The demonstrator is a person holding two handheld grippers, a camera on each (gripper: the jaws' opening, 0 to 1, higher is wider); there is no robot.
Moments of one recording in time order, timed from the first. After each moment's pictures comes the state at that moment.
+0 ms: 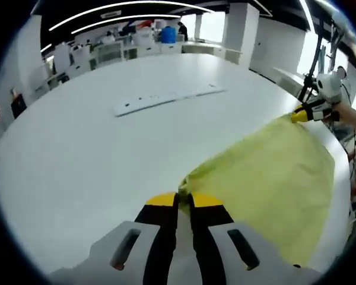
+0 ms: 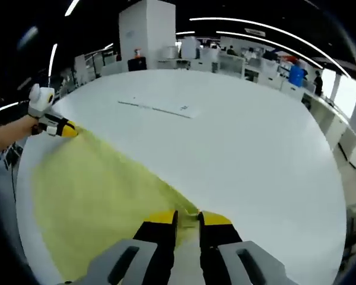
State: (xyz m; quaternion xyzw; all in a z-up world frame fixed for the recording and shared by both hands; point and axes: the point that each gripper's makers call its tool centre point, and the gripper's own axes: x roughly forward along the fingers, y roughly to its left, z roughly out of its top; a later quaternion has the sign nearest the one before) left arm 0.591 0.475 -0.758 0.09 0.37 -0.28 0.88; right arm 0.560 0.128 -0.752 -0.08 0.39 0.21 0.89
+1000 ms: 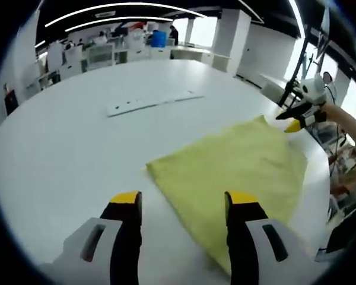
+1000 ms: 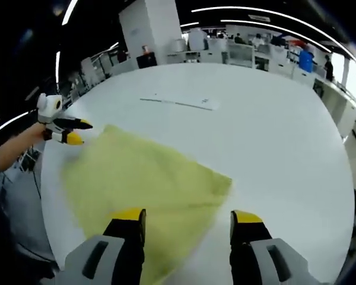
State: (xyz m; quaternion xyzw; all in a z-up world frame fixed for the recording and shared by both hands) left arm 0.530 0.475 -0.724 0.04 0.37 -0.34 0.87; right arm 0.496 0.152 -0.725 -0.03 0.43 0.26 0.86
